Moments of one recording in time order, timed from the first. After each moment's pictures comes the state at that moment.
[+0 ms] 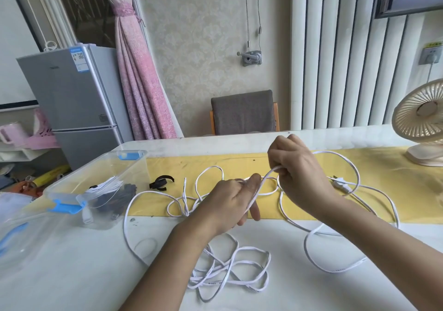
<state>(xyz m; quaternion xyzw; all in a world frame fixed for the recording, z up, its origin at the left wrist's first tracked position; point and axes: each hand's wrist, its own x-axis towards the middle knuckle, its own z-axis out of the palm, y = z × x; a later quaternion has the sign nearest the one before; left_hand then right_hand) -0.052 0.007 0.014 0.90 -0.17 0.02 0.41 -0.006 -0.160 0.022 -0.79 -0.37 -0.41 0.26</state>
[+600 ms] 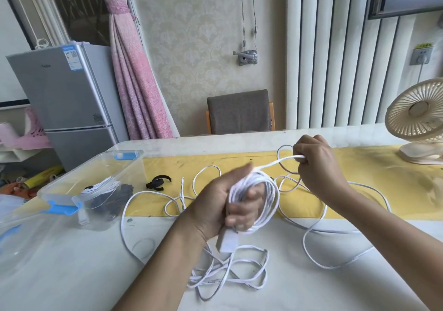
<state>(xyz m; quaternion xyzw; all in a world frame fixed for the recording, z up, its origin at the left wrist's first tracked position) -0.057 0.008 0.028 0.50 -0.27 -0.35 0.75 0.020 -0.193 0.007 -0.86 -0.17 -0.38 0.29</state>
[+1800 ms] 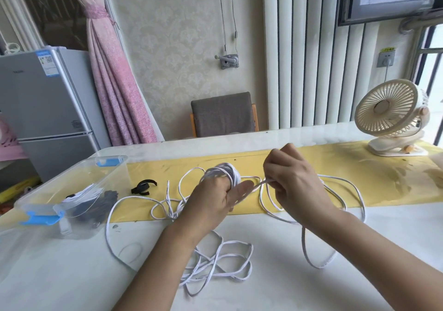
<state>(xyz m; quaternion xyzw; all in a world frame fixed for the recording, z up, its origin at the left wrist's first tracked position) -0.043 0.005 0.005 0.89 -0.27 0.19 0.32 -0.045 -0.179 0.012 -0.81 -0.33 -0.44 0.20</state>
